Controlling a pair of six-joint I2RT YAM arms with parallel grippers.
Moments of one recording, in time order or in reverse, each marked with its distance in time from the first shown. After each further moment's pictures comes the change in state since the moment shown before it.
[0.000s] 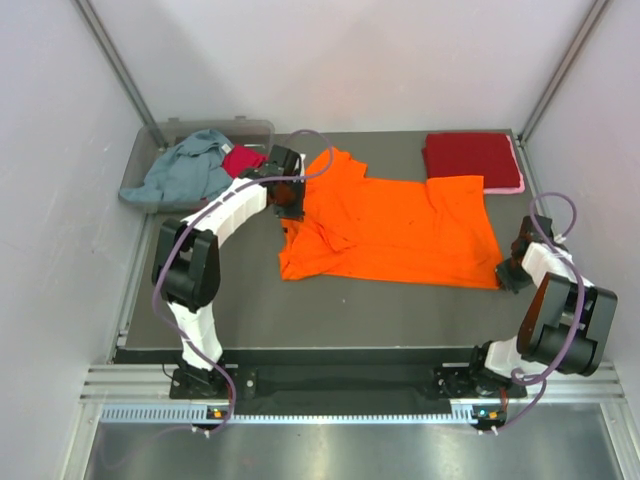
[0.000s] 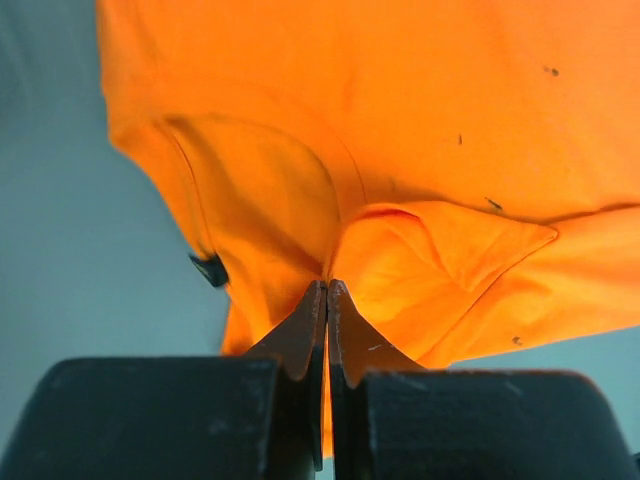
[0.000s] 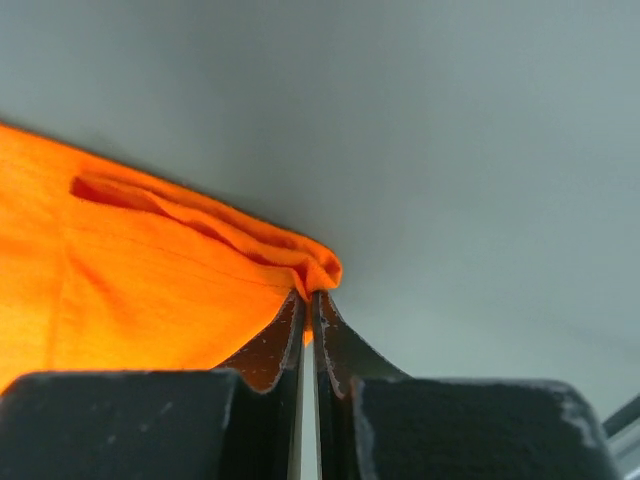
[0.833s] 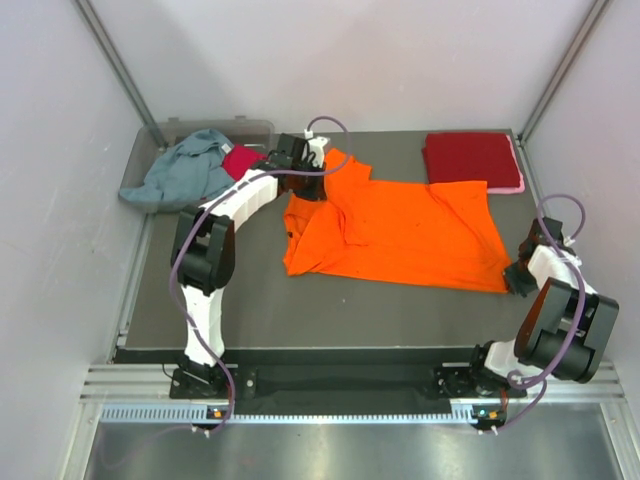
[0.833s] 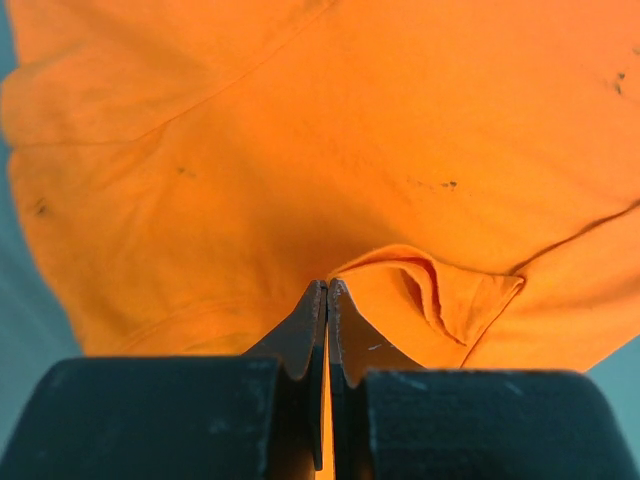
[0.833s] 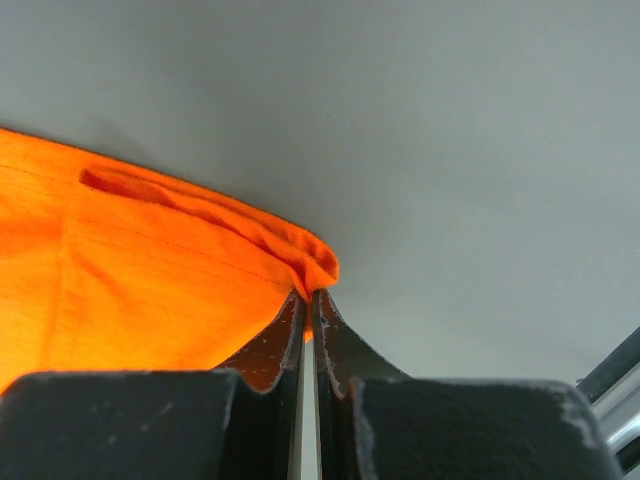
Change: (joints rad) left arm -0.002 0.156 0.153 0.223 0.252 0.221; right arm -0.069 -0.031 0.000 -0.024 0.034 -0.066
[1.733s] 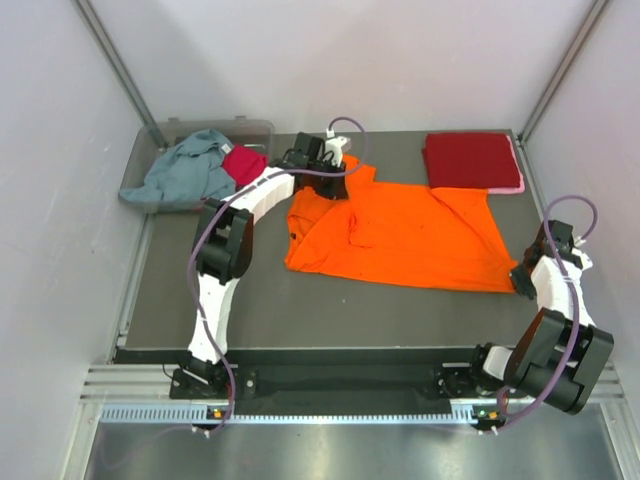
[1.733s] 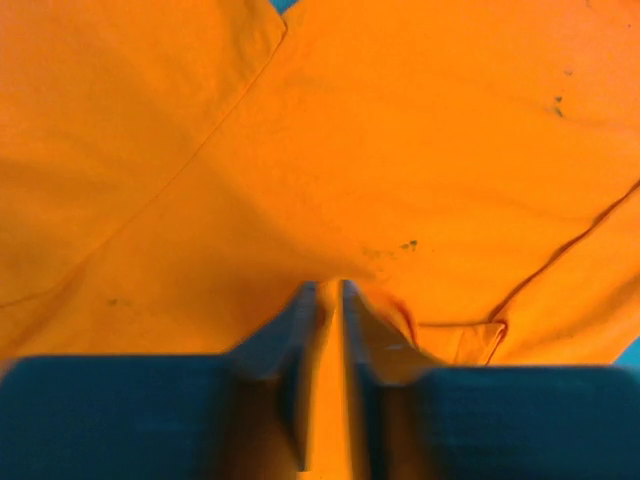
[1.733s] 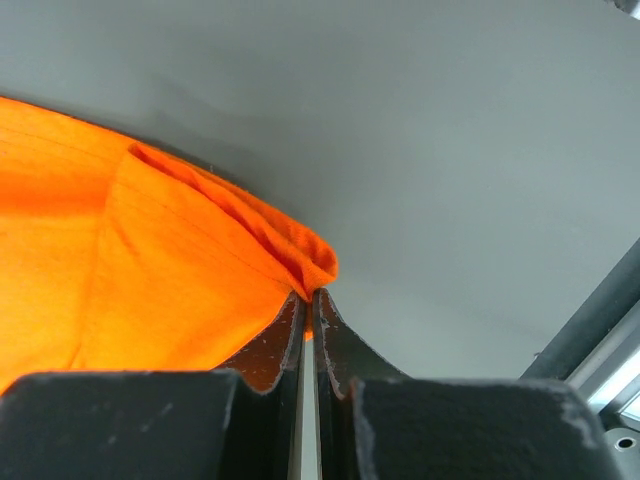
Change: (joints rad) left arm -0.037 0.189 0.170 0.061 0.167 0.034; right arm -0.032 -0.169 -0.015 -0.059 0.001 -0.034
